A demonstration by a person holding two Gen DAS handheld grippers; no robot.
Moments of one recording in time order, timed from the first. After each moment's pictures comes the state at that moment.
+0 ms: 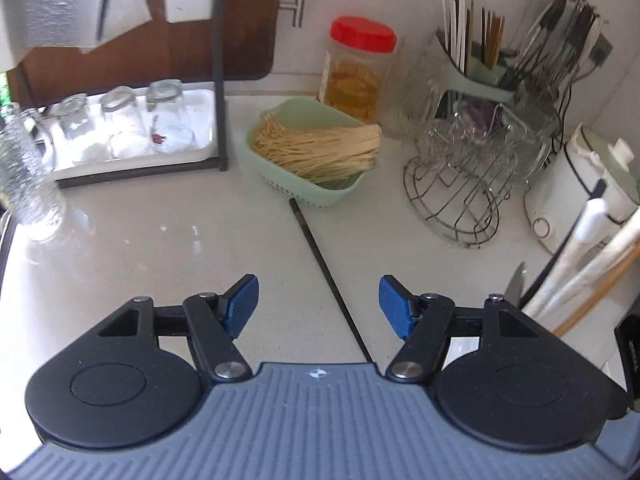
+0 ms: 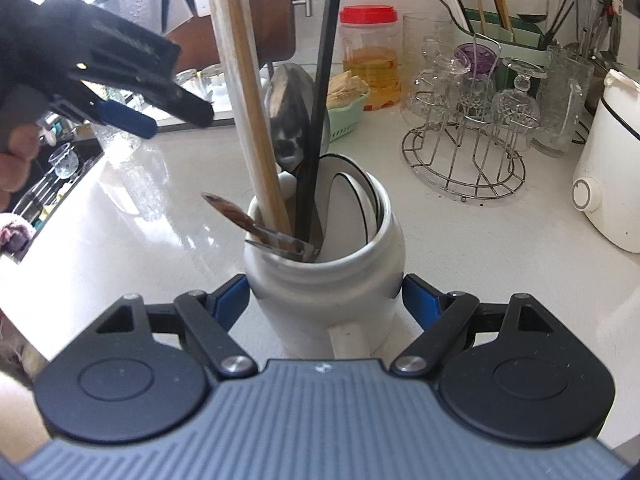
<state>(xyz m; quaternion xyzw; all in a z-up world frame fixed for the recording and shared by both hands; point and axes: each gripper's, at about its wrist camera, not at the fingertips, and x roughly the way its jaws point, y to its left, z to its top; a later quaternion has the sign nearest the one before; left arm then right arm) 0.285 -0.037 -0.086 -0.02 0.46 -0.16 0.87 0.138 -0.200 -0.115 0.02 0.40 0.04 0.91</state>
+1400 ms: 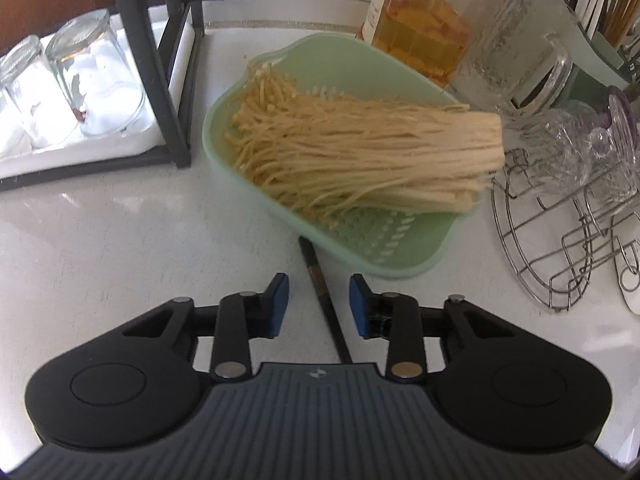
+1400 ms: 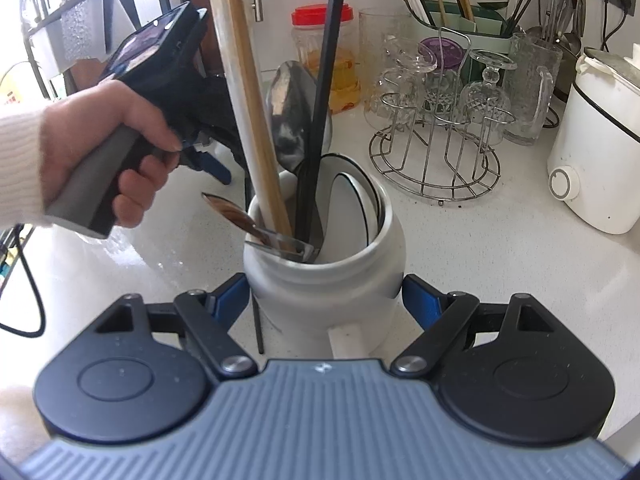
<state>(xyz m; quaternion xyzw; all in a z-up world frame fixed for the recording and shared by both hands) 0.438 -0.082 -0.192 -0.02 0.55 -0.12 0.83 0.158 -0.194 -0.115 0.04 0.41 -0.02 0.91</state>
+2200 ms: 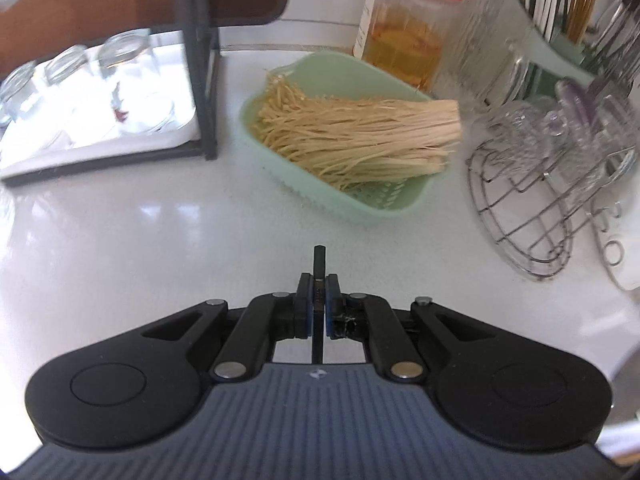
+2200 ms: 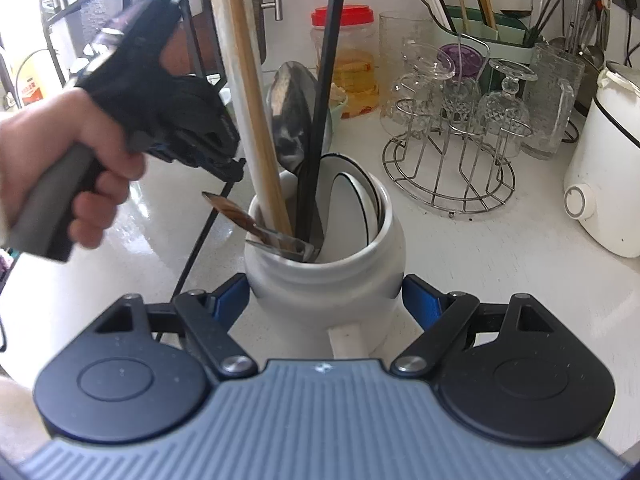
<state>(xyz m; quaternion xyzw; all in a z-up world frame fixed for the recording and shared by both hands) 0.381 -0.056 -0.167 -0.02 0.52 -0.12 0.85 0.162 -0.201 -0.116 0.02 0.41 0.02 0.91</state>
